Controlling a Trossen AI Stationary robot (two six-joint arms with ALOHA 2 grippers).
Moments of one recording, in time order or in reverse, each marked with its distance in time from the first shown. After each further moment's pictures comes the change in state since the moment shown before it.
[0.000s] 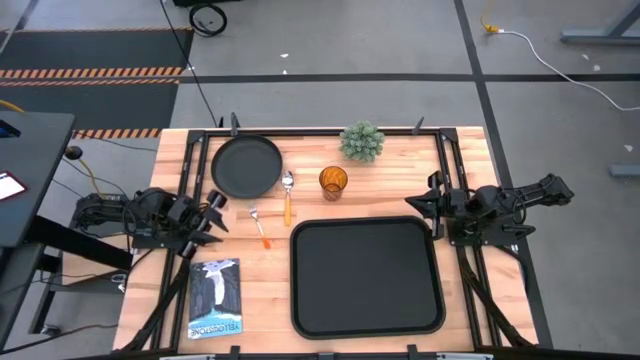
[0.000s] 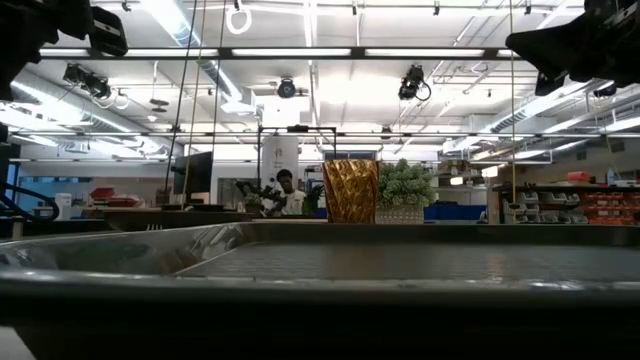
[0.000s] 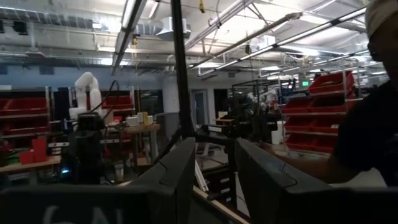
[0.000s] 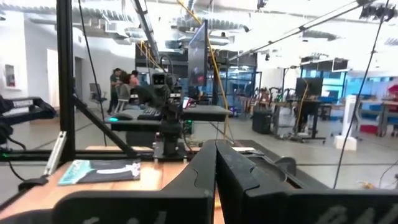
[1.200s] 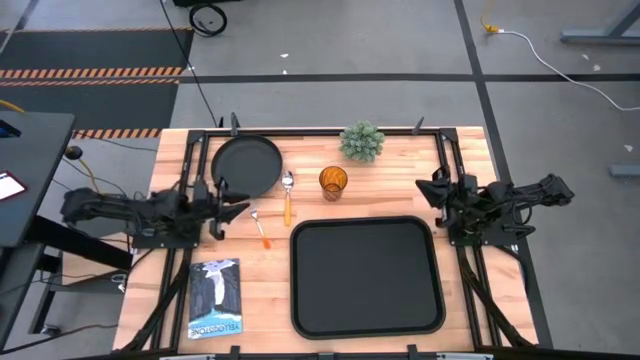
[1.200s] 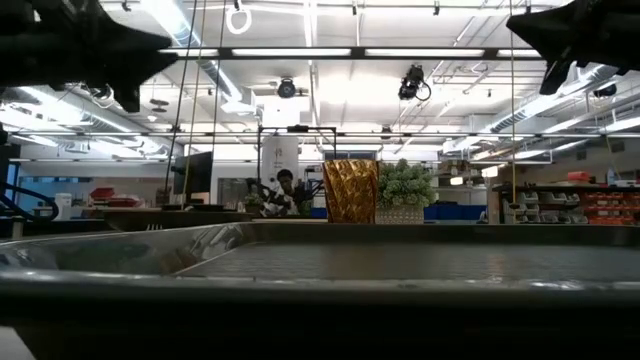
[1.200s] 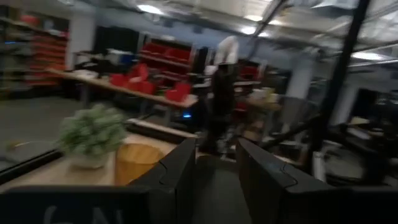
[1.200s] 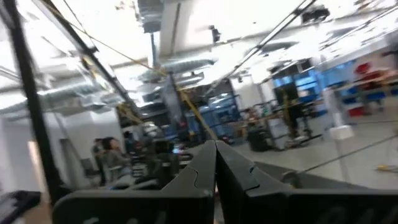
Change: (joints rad) left arm 0.000 0.252 0.000 0.043 -0.630 -0.133; right arm -0.010 0.006 0.000 0.222 0.137 0.206
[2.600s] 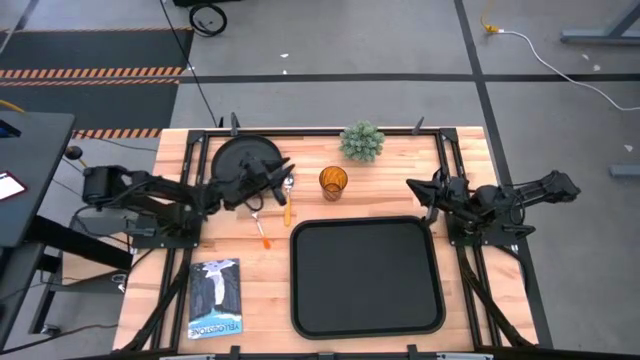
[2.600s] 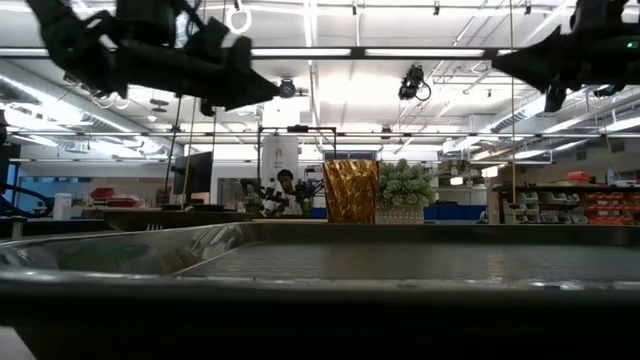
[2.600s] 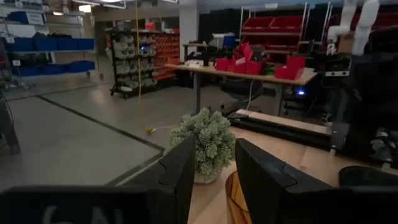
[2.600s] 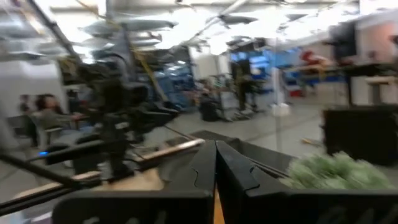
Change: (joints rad) left arm 0.256 1.084 0.417 0.516 -0.163 0.183; right arm 0.003 0.113 0.000 -0.084 0.187 -0.041
